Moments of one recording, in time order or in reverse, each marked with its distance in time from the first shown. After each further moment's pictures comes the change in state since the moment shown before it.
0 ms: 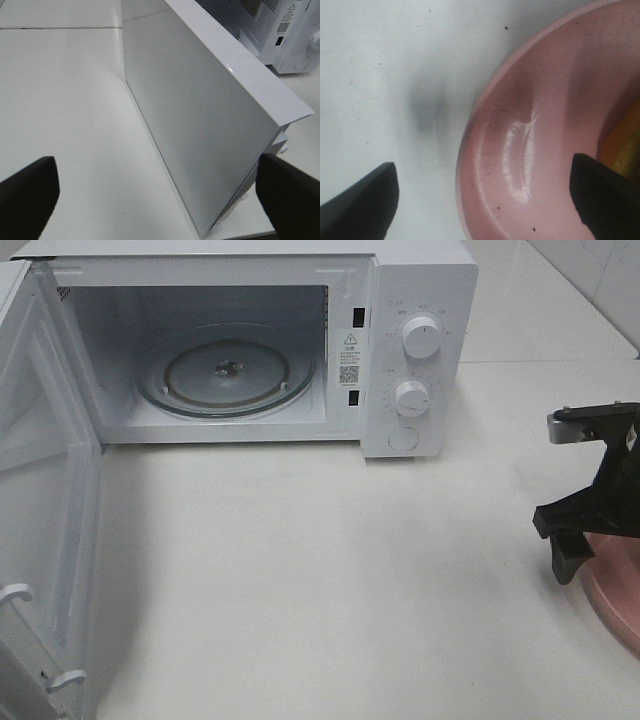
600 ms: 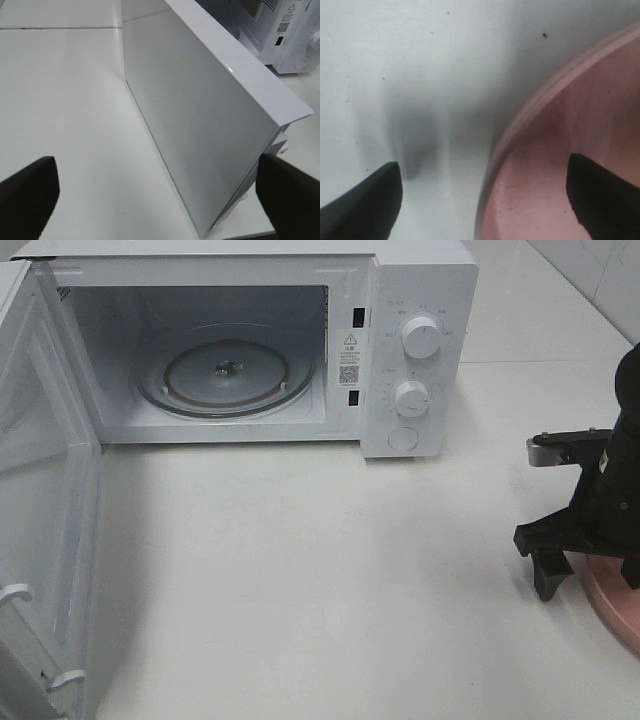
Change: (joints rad) left arm 0.000 0.000 0.000 0.000 0.000 0.000; right arm 0.000 0.114 0.000 0.034 -0.075 -0.027
